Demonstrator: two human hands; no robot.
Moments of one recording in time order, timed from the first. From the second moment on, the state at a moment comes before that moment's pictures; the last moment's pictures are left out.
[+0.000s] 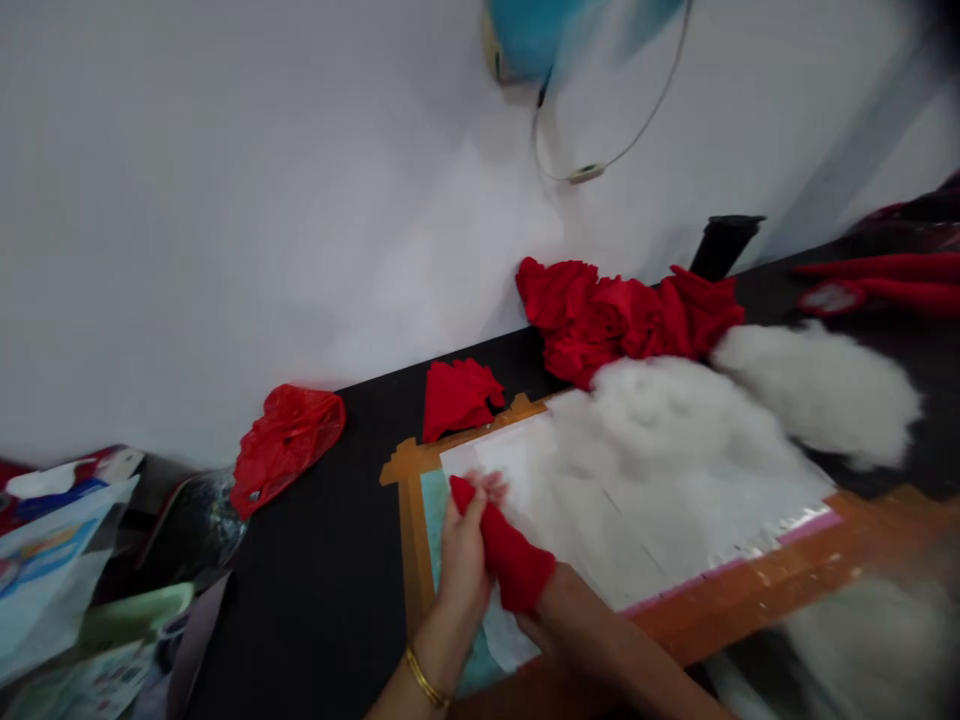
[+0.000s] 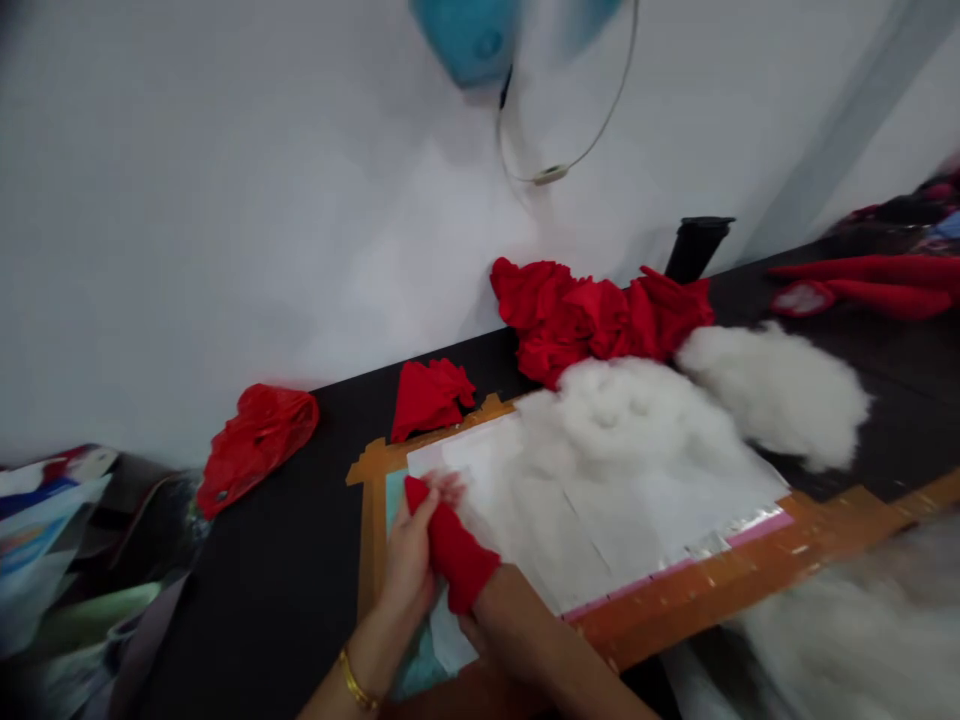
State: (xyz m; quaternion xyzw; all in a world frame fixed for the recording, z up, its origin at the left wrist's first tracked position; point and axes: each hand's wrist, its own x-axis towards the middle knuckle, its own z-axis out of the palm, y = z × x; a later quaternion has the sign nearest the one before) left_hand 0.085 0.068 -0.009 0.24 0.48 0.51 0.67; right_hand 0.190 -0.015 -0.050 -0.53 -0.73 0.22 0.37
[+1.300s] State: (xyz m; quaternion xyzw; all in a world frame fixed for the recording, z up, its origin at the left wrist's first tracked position) left_hand 0.107 0.159 0.005 0.84 0.35 0.30 0.30; right_hand 0.354 0.062 -0.028 -0.61 -0.69 0.10 0.38
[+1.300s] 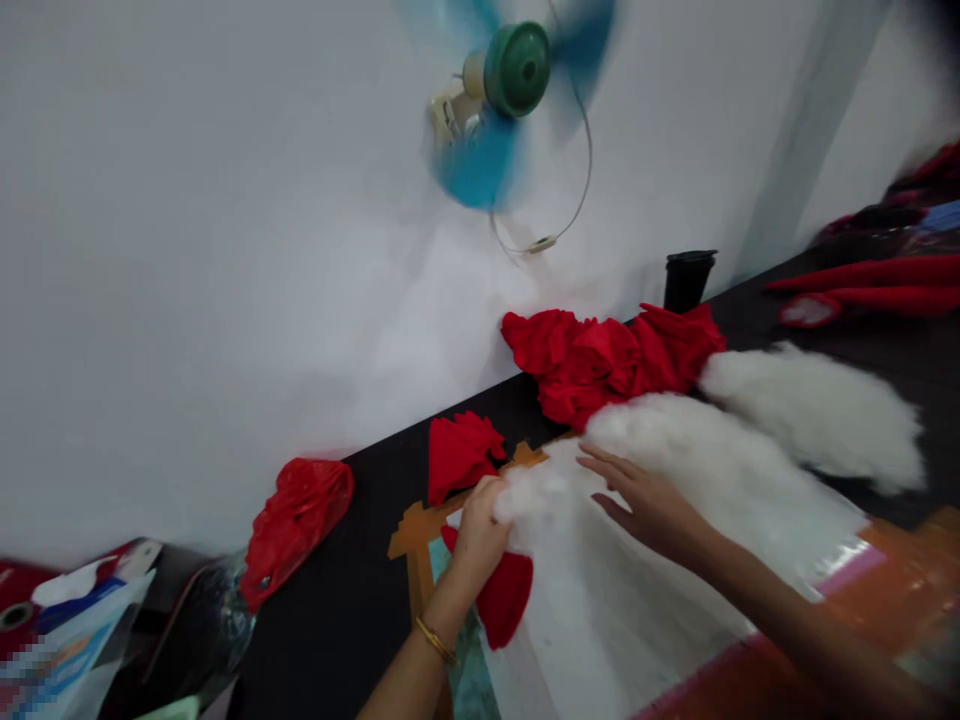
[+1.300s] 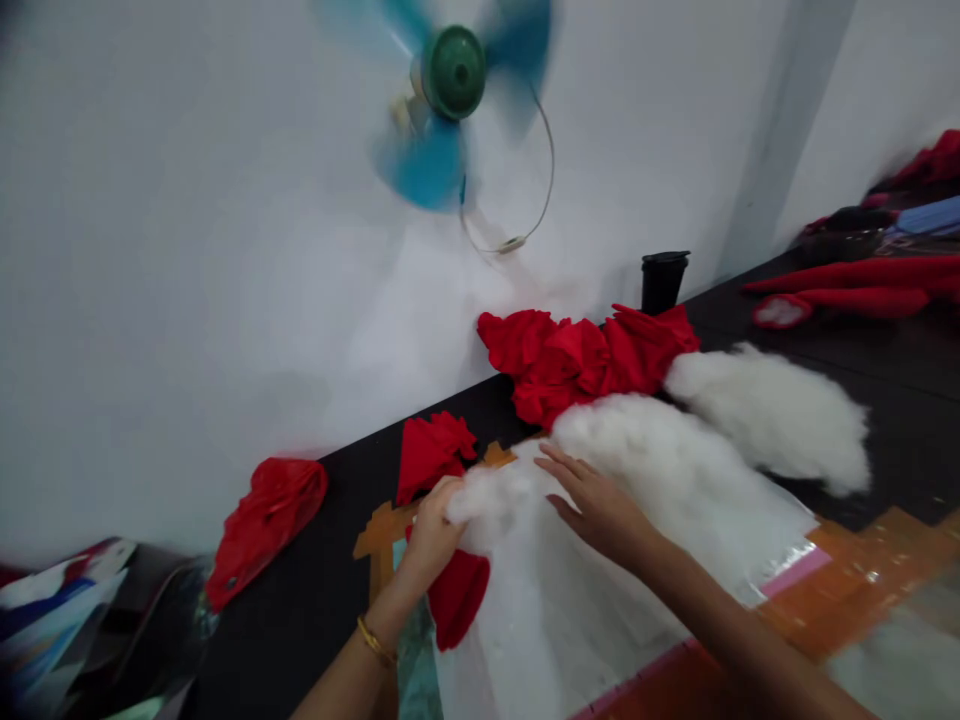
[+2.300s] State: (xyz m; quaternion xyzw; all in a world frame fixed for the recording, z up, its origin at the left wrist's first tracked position) left_hand 0.102 0.121 -0.015 0.86 0.39 0.15 0.27; right_hand 0.334 0.017 -0.054 -0.64 -0.60 0.24 0.41
